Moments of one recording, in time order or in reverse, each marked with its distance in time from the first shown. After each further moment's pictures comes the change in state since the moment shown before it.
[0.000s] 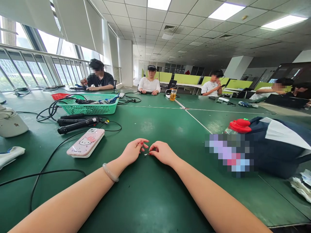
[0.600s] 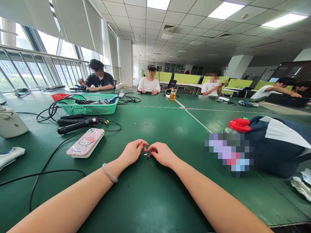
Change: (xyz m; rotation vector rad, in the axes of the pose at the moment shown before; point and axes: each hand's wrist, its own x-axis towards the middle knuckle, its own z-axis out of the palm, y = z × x) left_hand -0.005 0.007 0.001 0.220 0.020 0.083; right_hand -0.005 -0.002 0.002 0.060 0.005 -0.095
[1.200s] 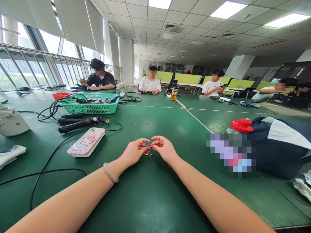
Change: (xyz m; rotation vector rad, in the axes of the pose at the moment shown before) left_hand -0.001 -0.004 0.006 -0.326 -0.073 0.001; right_hand 0.008 -0.001 0.005 0.860 0.201 0.195
